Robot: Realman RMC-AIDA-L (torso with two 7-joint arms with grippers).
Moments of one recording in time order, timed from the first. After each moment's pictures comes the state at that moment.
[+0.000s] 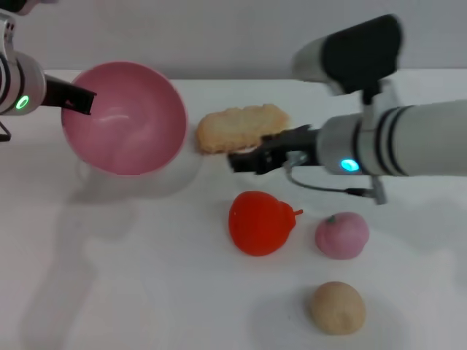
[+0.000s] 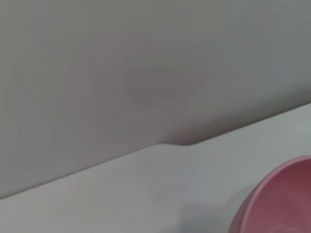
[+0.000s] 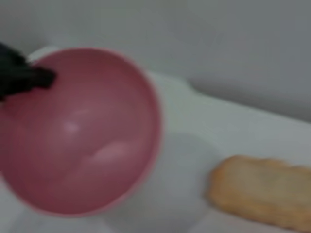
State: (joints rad) left arm -0.43 -2.06 1.57 1.62 -0.13 -1.18 0.04; right arm 0.48 2.08 -1.86 -1.34 0.70 0.81 -0.17
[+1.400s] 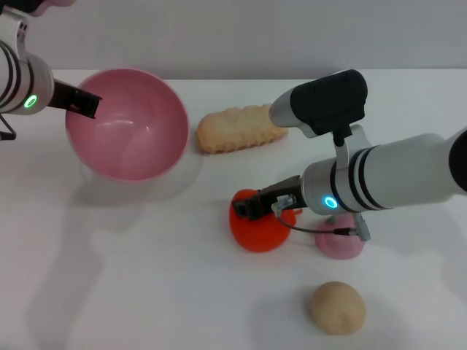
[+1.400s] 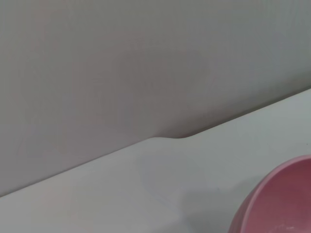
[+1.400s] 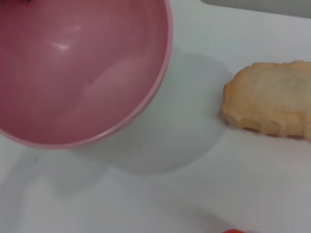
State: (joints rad) left arm -0.48 -2.06 1.57 1.57 -0.13 -1.20 0.06; right arm 0.58 2.08 -1.96 -1.10 0.80 0.77 -0.12
